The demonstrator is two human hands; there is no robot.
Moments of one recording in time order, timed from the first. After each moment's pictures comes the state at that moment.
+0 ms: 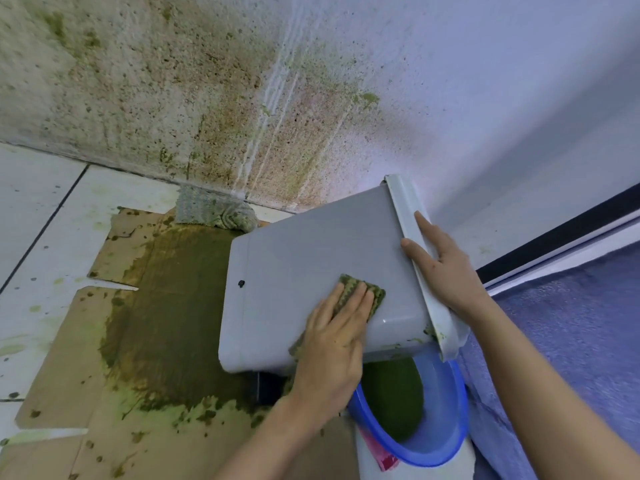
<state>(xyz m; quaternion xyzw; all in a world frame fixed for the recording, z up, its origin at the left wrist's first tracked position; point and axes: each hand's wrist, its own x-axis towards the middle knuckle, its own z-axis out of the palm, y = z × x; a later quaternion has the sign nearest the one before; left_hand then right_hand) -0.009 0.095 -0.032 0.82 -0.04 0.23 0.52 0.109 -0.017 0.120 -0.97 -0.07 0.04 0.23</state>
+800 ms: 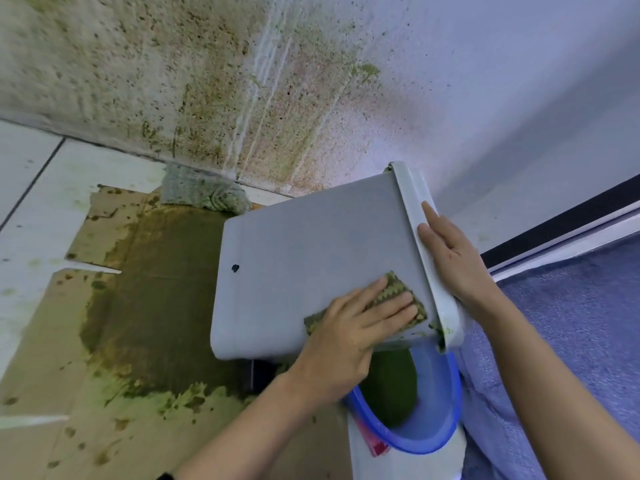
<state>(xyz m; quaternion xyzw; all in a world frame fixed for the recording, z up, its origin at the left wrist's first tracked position) 0.016 0.075 -0.032 0.81 -0.22 0.25 0.48 0.121 -0.046 0.117 -0.96 -0.06 0.05 0.29</state>
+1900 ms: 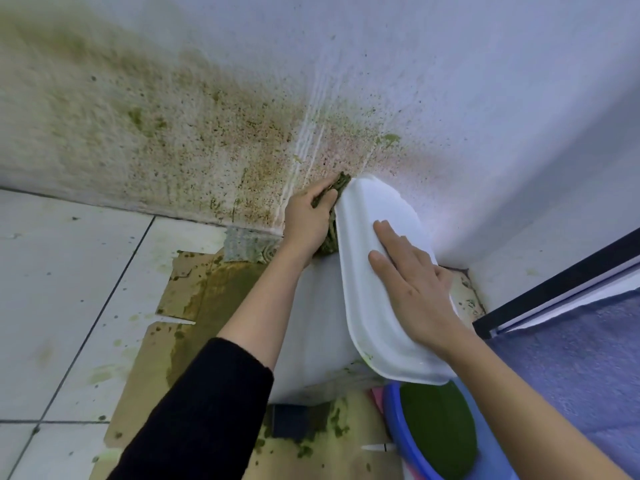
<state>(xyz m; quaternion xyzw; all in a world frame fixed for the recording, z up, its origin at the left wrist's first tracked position) 0.127 0.242 0.090 0.65 0.12 0.19 0.73 0.070 0.067 0.132 -0.95 -0.20 0.05 0.24</state>
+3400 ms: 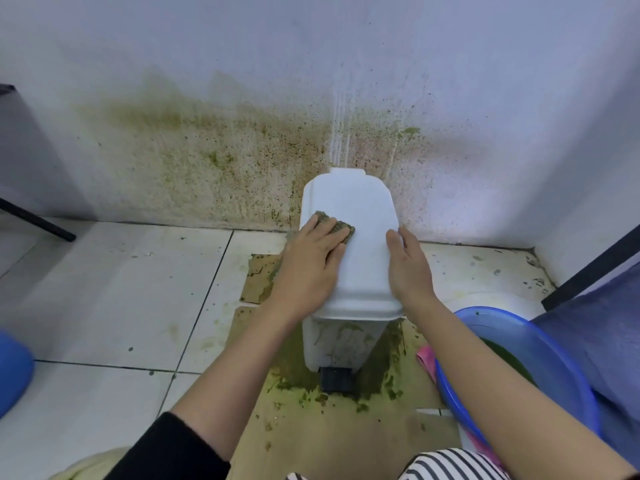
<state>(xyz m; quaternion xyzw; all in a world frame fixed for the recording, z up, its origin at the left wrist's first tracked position) -0.030 0.234 0.113 0.92 0.05 0.17 0.34 0.042 0.083 0.103 -0.82 -0.03 0.07 0.57</state>
